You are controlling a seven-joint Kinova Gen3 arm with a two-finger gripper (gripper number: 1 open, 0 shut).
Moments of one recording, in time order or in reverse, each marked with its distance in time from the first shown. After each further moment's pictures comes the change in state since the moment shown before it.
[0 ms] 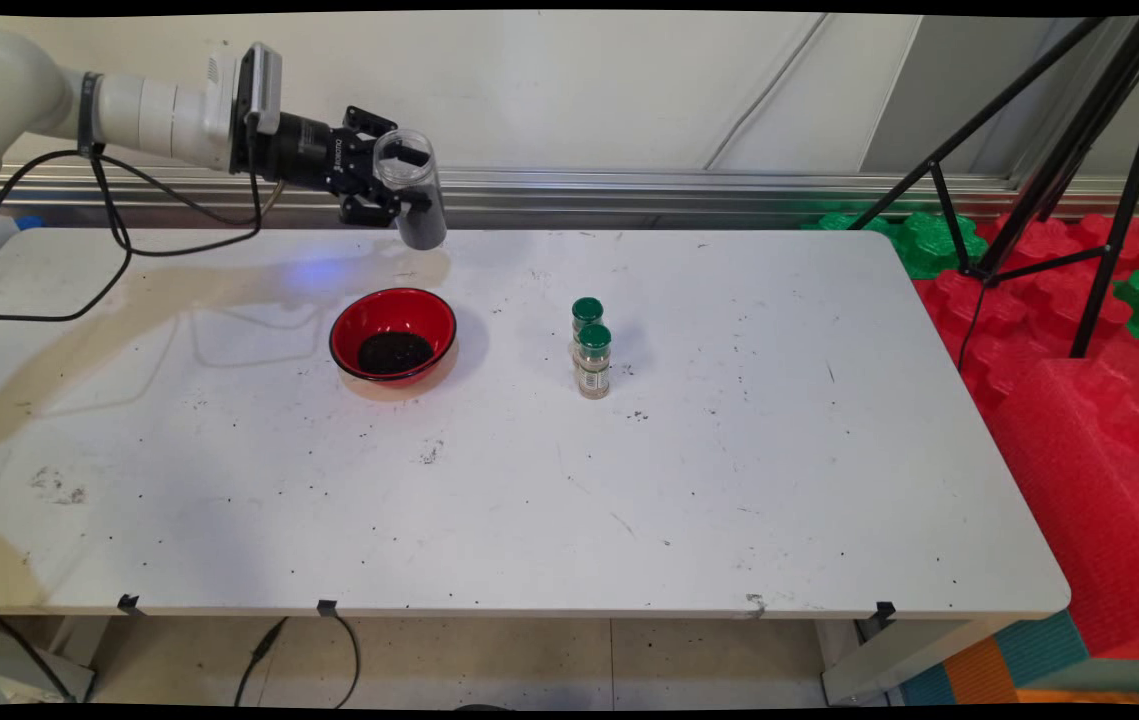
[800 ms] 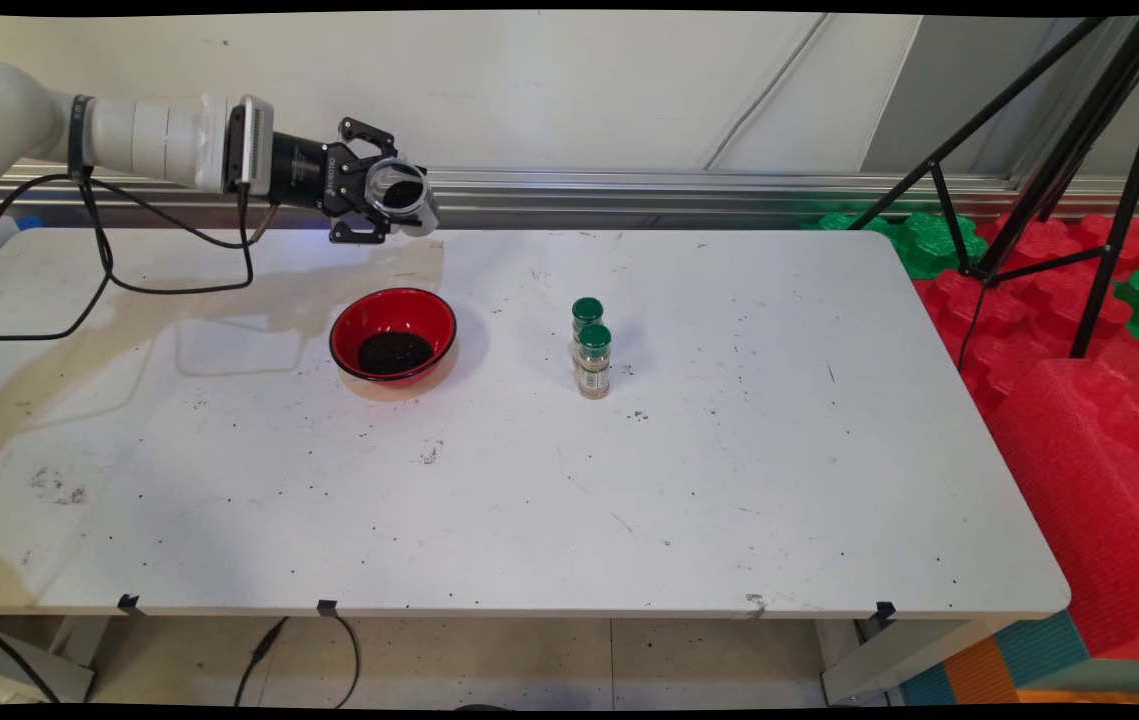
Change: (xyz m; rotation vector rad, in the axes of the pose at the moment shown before) arm -0.010 0.021 -0.005 0.023 -0.020 0.370
